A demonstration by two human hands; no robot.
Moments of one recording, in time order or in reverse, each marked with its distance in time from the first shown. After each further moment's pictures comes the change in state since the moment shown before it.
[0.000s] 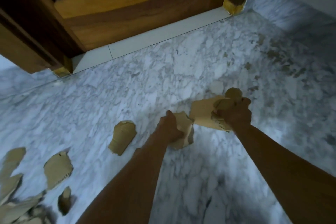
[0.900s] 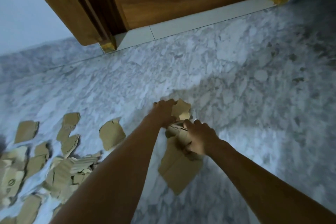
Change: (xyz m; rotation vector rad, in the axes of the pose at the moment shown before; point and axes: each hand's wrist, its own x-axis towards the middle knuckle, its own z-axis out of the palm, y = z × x) left_hand -0.041 -0.160 -0.081 0.257 0.057 0.094; right_hand -0.195 -0.031 0.158 -0.929 -0.572 -0.723
